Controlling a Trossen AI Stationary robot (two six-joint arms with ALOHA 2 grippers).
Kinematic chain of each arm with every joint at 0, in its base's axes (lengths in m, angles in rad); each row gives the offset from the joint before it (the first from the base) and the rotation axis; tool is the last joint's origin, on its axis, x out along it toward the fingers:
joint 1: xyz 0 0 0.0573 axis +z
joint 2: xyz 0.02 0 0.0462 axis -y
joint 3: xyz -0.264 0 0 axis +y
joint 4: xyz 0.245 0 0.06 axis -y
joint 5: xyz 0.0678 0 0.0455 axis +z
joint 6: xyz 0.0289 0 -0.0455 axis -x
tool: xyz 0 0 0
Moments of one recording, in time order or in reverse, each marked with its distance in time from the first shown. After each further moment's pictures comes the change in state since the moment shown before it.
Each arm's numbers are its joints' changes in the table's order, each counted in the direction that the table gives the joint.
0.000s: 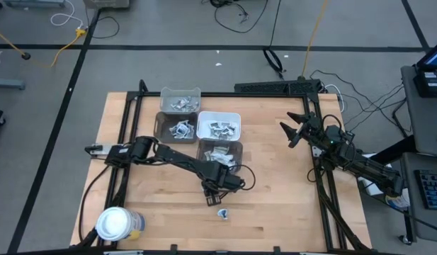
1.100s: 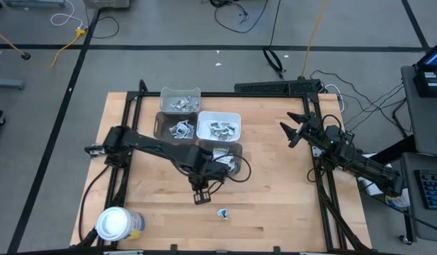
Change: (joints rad) left arm -0.005 0.308 -0.047 -0.180 -0.092 0.004; right arm 0.000 0.000 0.000 0.000 0.000 0.000
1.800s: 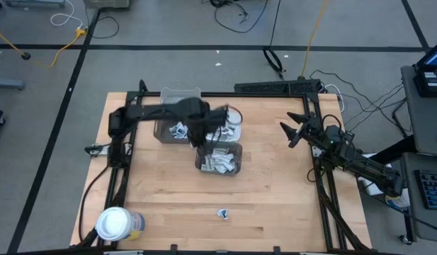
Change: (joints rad) left arm 0.399 0.026 0.000 -0.165 0.028 -0.152; right arm 0.000 0.000 0.000 0.000 0.000 0.000
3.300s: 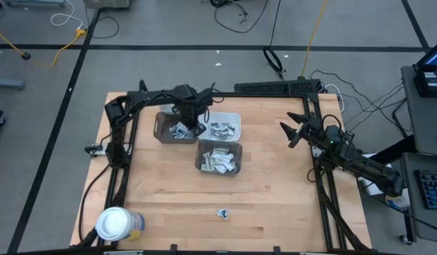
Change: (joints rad) left arm 0.352 0.000 0.365 0.332 0.099 -0.085; right arm 0.000 0.000 0.000 0.000 0.000 0.000
